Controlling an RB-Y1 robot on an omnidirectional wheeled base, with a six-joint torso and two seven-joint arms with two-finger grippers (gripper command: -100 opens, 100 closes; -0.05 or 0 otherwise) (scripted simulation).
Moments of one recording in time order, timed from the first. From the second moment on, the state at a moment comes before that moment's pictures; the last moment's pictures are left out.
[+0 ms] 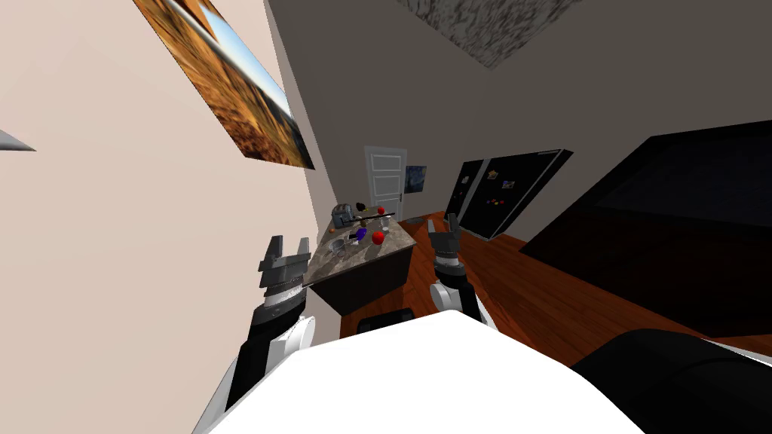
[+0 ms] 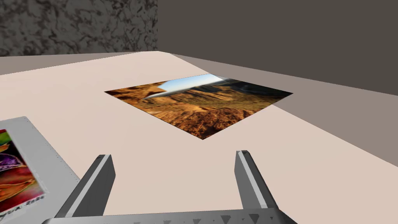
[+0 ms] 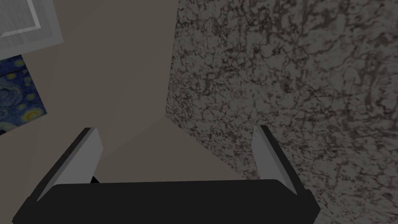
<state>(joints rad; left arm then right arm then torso) 0.52 0.03 0.03 -2.30 -0.02 -0.55 0.11 0.48 0.01 0.07 -2.28 -0.02 -0.60 -0.05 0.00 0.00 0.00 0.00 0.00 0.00</state>
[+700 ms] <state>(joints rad) 0.36 0.14 0.08 -2.23 0.04 -0.36 0.09 0.48 0.01 0.07 -2.28 -0.02 -0.60 -0.05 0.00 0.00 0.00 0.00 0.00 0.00</state>
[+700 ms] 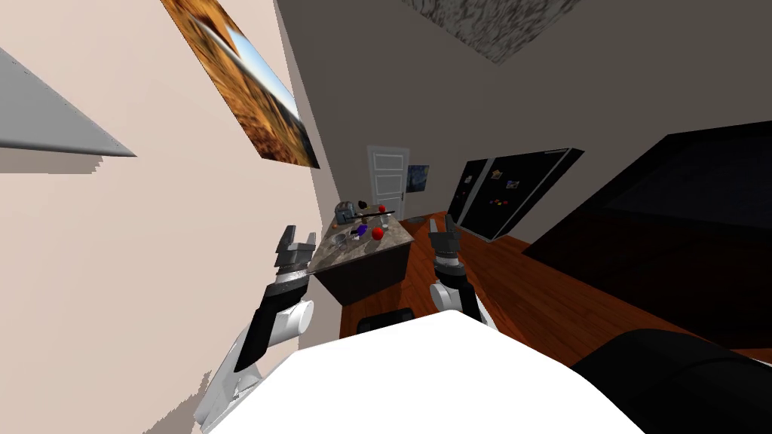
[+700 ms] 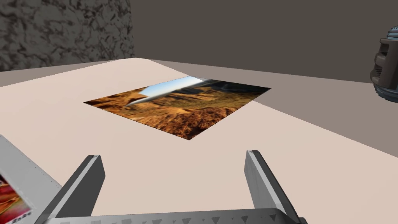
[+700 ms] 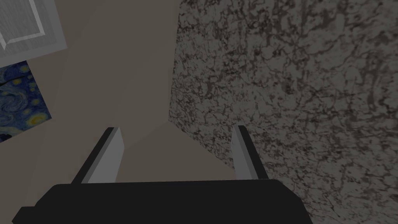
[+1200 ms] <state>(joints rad) 0.26 0.20 0.11 -2.16 0.08 -0.23 0.08 0.48 0.01 0.07 -2.28 -0.02 -0.60 -0.05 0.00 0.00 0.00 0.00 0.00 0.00</state>
